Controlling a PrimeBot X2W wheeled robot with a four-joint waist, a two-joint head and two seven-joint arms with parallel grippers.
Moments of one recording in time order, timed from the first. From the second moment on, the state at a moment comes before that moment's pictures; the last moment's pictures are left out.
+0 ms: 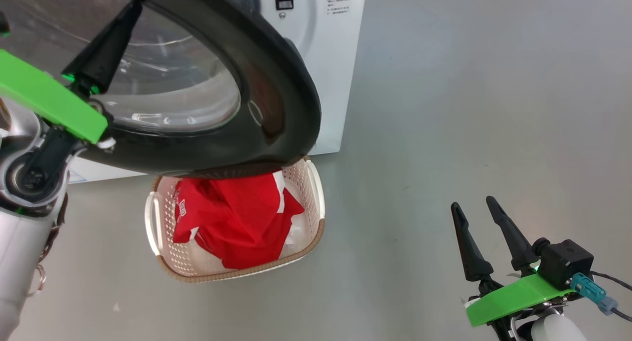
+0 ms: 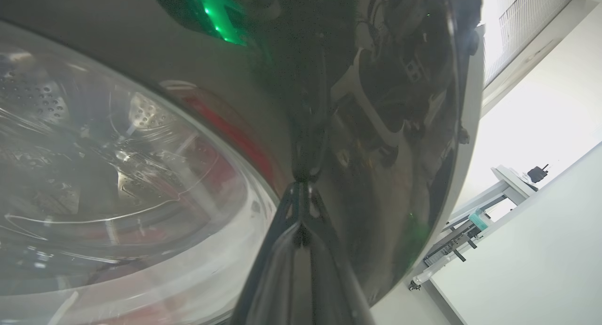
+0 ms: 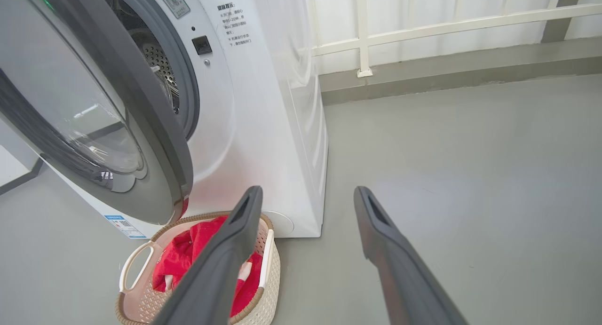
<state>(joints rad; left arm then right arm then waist) -0.93 0.50 -0.43 0.34 -1.36 -0.12 0.13 -0.09 -0.05 0.08 0.23 0.36 0.13 -0.26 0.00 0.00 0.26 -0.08</state>
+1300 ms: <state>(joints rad) -0.36 0.57 -0.63 0.31 -1.45 -0.12 -0.24 0.03 -0.09 0.05 0.24 0.34 0.13 -0.26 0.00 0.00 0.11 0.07</state>
